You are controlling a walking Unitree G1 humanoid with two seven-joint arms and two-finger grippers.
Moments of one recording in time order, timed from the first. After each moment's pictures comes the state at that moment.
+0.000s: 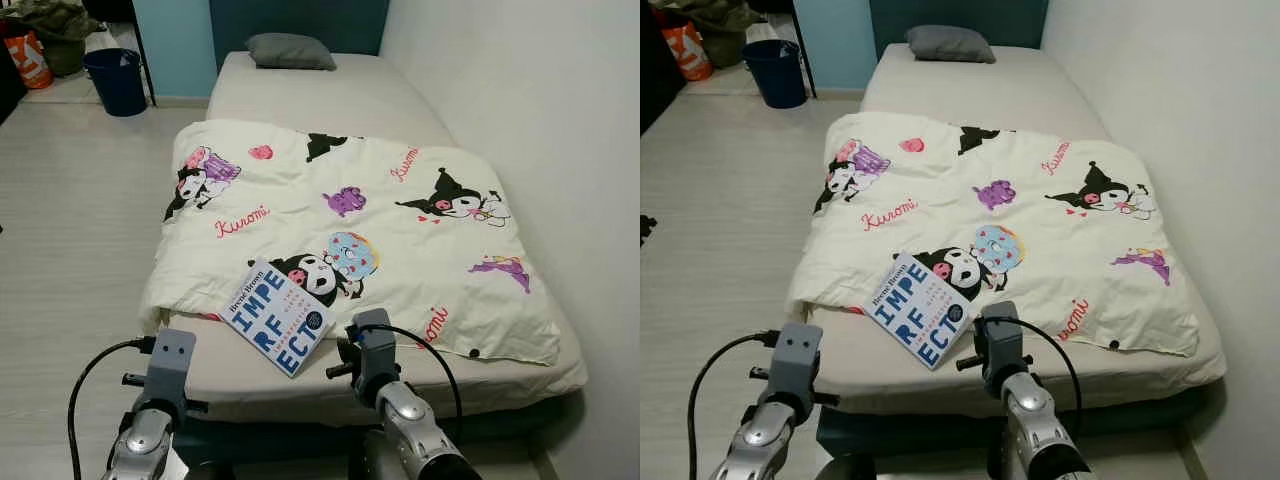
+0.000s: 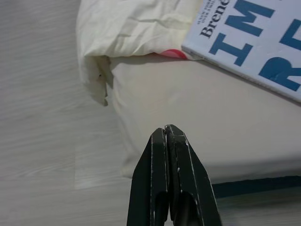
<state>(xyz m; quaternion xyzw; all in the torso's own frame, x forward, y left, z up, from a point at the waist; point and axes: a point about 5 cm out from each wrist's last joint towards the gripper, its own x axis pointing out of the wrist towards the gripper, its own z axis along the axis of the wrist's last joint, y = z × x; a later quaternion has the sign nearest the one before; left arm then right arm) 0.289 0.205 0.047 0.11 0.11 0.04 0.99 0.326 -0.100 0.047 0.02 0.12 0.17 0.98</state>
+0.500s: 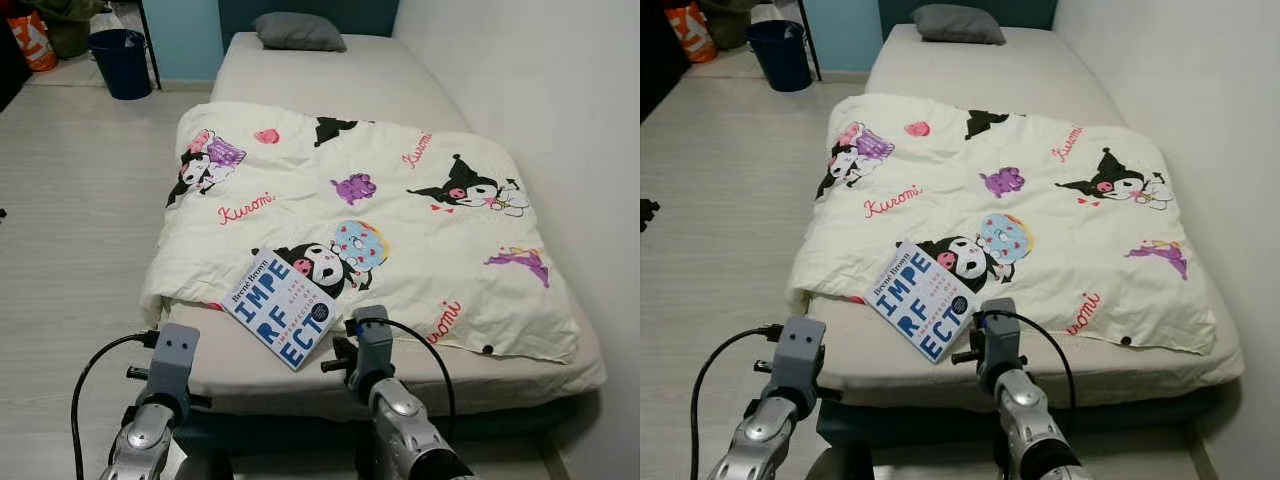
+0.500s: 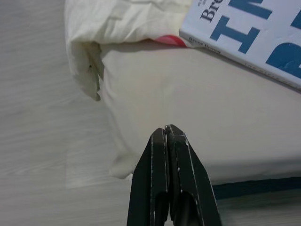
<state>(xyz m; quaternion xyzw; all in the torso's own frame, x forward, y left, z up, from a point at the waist) 0.291 0.202 0.052 0.10 0.10 0.03 0.99 0.328 -0.093 0.049 0.04 0.13 0.16 0.98</state>
